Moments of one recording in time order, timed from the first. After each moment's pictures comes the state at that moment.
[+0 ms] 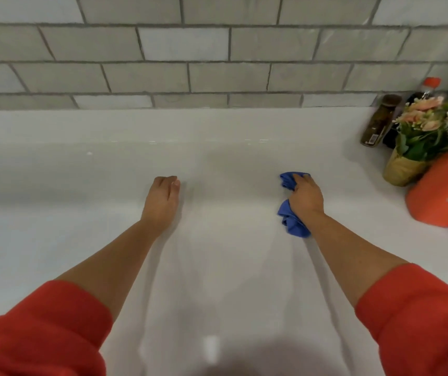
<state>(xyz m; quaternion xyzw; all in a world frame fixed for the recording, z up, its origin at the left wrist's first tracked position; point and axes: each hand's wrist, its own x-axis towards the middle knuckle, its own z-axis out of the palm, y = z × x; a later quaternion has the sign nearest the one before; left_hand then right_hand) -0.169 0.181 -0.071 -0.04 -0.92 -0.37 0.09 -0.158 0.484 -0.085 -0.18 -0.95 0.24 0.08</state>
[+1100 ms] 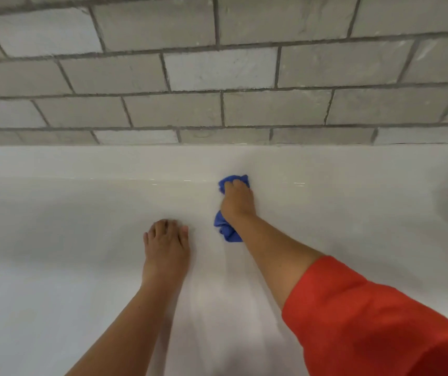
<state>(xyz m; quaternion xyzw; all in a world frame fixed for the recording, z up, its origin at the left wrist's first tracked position) -0.268 0.156 -0.122 0.07 -0.98 -0.11 0.12 -0.369 0.305 -0.090 0.02 -0.97 0.21 0.07</state>
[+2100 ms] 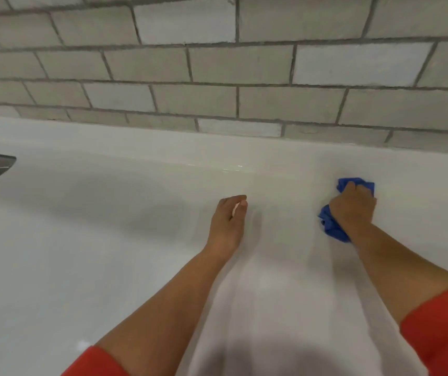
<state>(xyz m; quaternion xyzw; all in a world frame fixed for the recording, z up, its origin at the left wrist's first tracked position) -0.250 0.070 -0.059 0.06 -0.81 -0.57 0.09 -0.363 0.306 -0.090 -0.15 -0.97 0.13 0.10</state>
